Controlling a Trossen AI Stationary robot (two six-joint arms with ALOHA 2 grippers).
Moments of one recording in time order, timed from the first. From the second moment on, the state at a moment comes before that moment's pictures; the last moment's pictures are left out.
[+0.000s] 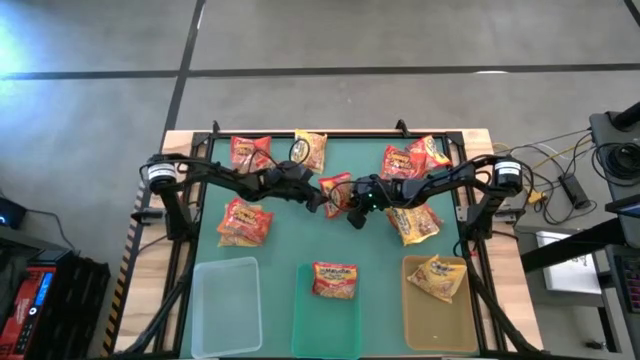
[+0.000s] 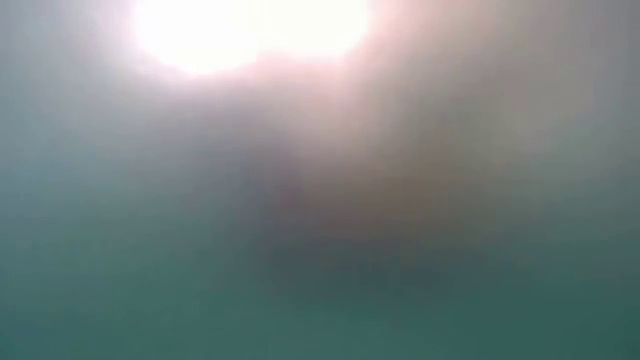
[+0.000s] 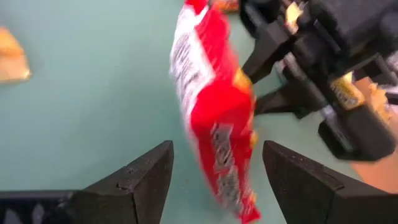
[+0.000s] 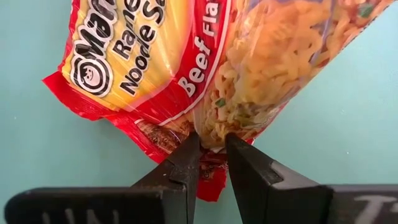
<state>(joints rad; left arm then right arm) 0.30 1.81 0.77 0.52 0.17 -0.63 -0.23 1.74 0.71 0.20 0.08 0.28</state>
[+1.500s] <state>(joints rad) 0.32 1.82 0.82 0.65 0.58 -0.63 -0.07 1.32 0.71 -0.27 -0.03 0.45</state>
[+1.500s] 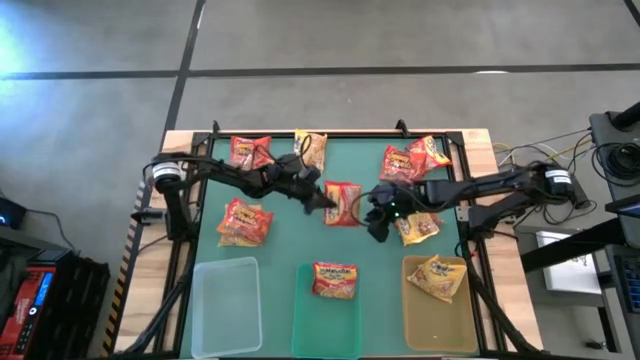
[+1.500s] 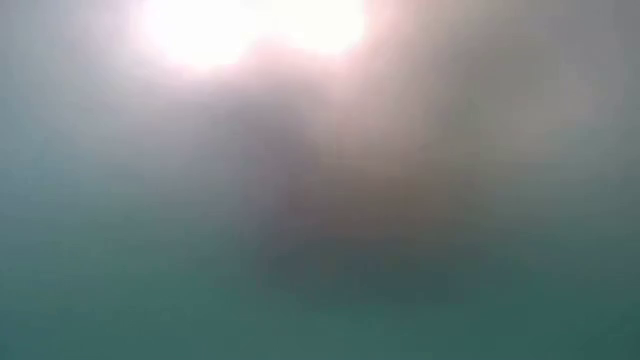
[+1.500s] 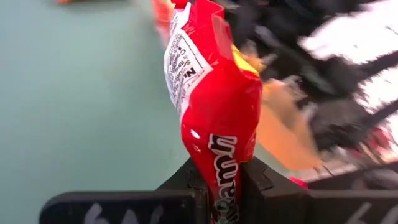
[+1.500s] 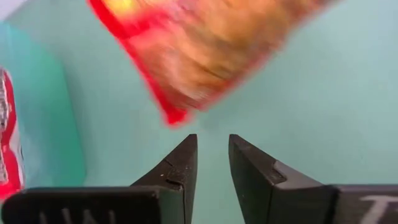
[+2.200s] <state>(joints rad) -0.08 1.52 0.82 0.27 0.60 -0.54 0.02 1.33 0.71 -0.37 -0.03 0.56</state>
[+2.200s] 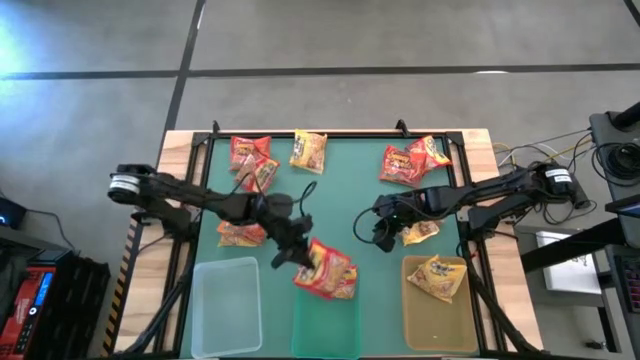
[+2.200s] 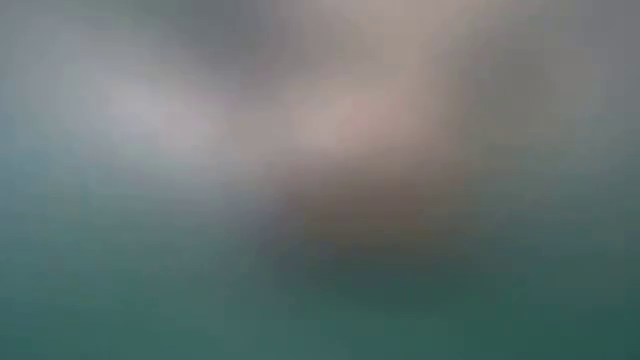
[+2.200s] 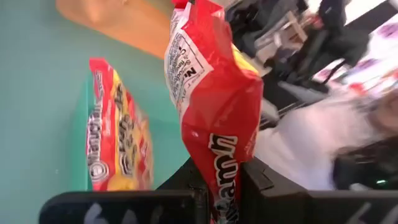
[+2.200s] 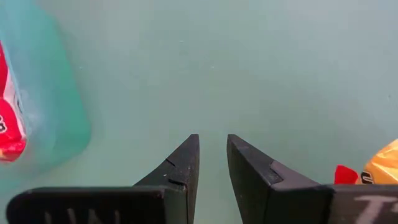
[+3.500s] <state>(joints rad) -0.16 1.55 0.94 0.07 0.24 -0.40 0.03 1.28 0.83 -0.67 0.01 0.60</state>
